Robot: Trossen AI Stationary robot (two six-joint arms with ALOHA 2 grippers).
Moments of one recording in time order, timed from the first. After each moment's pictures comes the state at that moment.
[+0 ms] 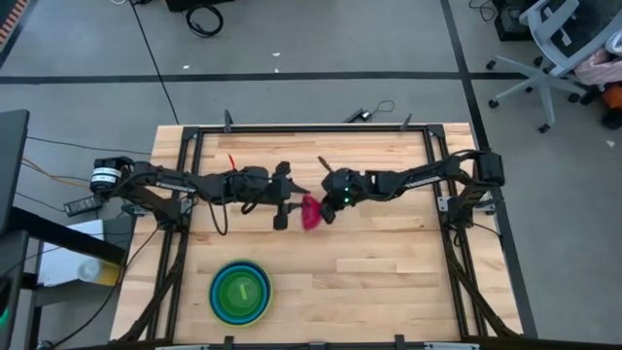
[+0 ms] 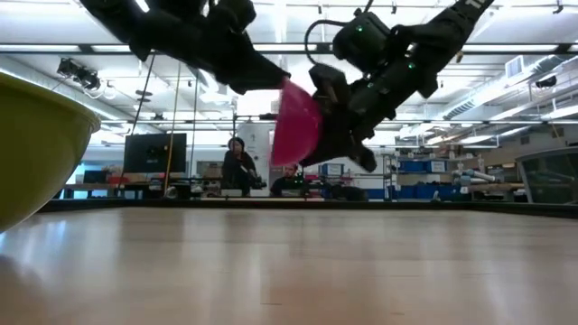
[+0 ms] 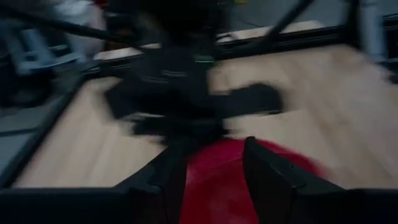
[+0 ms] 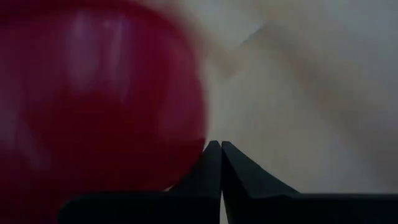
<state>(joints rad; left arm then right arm) 0.08 1.39 0.75 0.32 0.01 0.17 -0.11 1.72 0.90 0.15 -0.16 0.65</state>
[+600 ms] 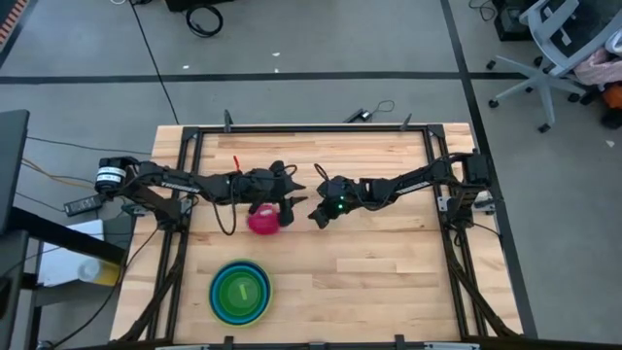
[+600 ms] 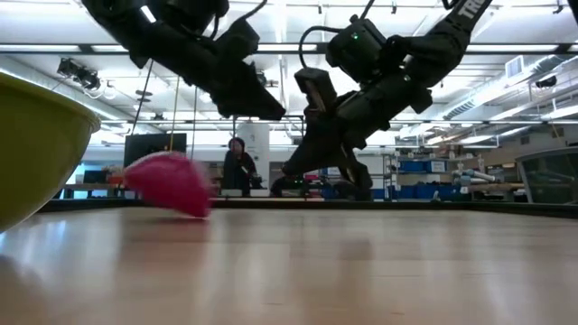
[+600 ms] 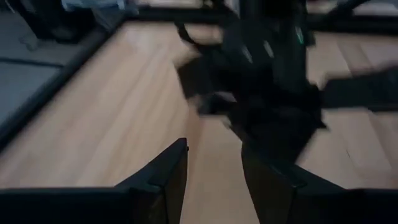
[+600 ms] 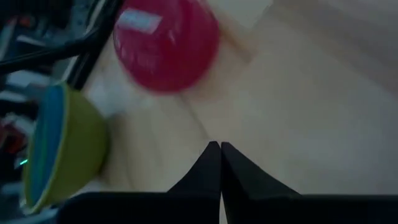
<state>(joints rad) 0.07 1.43 0.75 0.24 -0.14 -0.03 -0.08 1.82 0.90 0.29 -0.19 0.87</state>
